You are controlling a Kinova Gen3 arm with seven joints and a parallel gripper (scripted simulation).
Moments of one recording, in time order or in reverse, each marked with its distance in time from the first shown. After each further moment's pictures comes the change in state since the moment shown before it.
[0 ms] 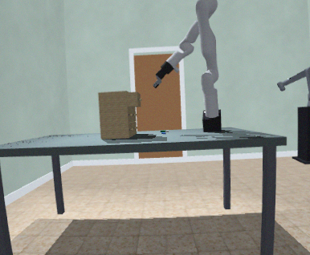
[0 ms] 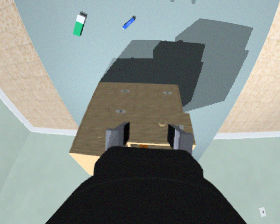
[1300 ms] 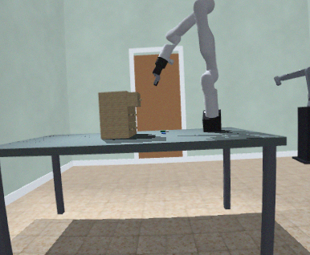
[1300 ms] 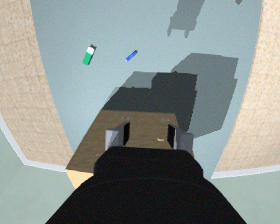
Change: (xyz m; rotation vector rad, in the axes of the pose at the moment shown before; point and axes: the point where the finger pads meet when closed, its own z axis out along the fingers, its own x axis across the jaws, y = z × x) arm 0.001 0.011 -0.012 0.310 -0.004 -0.003
